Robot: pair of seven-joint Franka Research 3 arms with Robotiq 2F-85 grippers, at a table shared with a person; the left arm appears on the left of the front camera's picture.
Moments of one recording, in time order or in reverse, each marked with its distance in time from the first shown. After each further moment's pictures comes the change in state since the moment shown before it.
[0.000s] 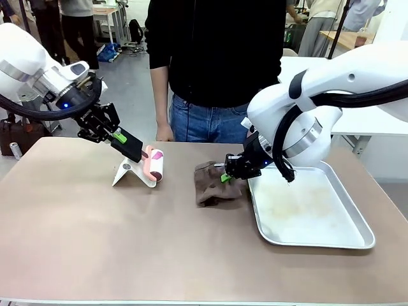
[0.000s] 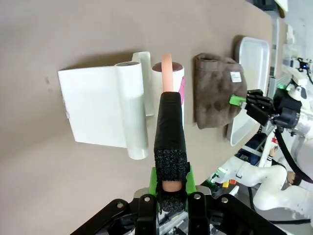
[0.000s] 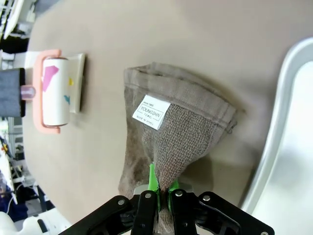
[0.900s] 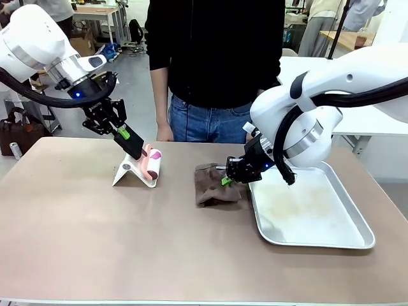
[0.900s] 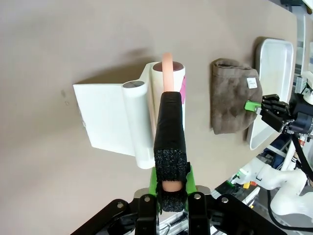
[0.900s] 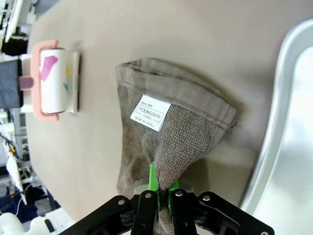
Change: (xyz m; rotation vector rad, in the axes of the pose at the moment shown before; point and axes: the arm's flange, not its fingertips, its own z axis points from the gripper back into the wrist) left arm 0.023 -0.030 0.003 0.155 0.023 -0.033; right arm -0.001 -0.010 -0.006 0.026 0.029 -0.050
